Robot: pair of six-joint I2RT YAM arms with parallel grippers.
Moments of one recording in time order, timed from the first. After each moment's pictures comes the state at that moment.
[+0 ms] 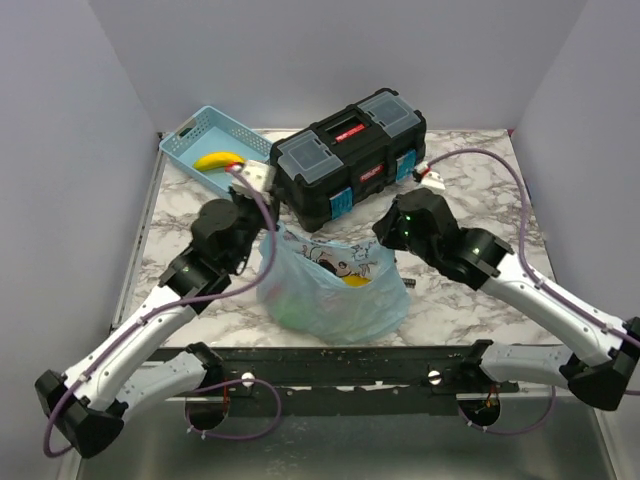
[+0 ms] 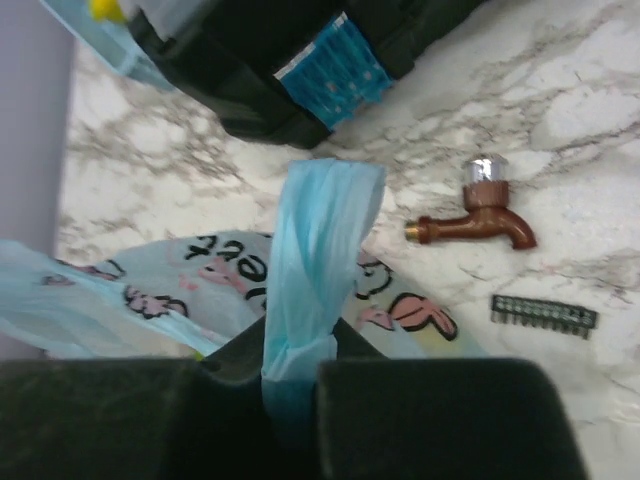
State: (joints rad) left arm -0.76 0.94 0.94 -0.09 -0.35 0.06; right arm 0.85 1.19 1.21 -0.66 0.39 0.74
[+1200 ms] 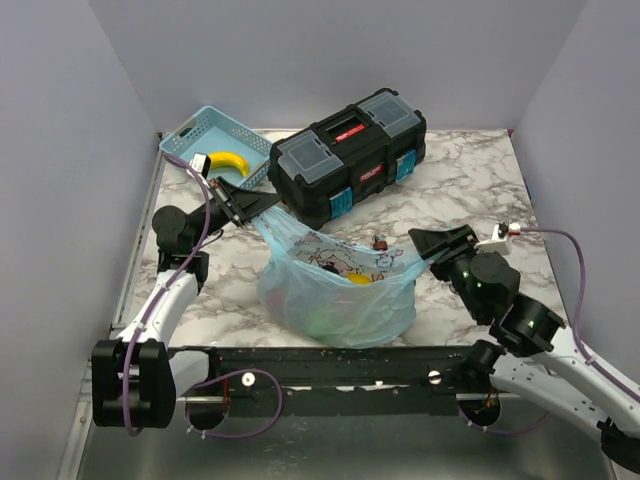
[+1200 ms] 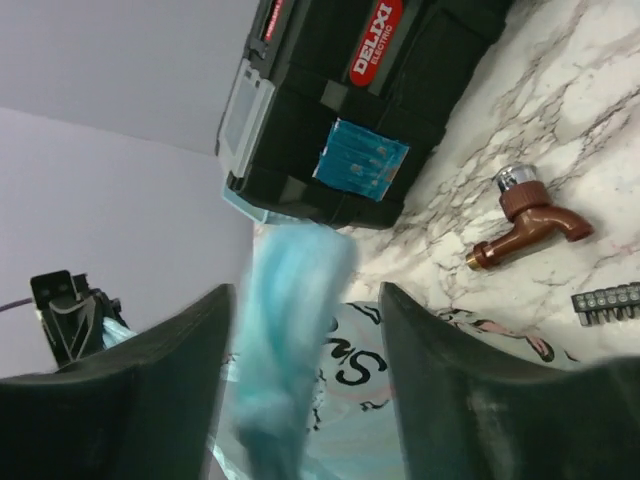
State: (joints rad) left arm -0.03 1.12 0.60 0.92 0.89 -1.51; right arm 0.84 0.51 0.62 -0.30 0.59 1.24
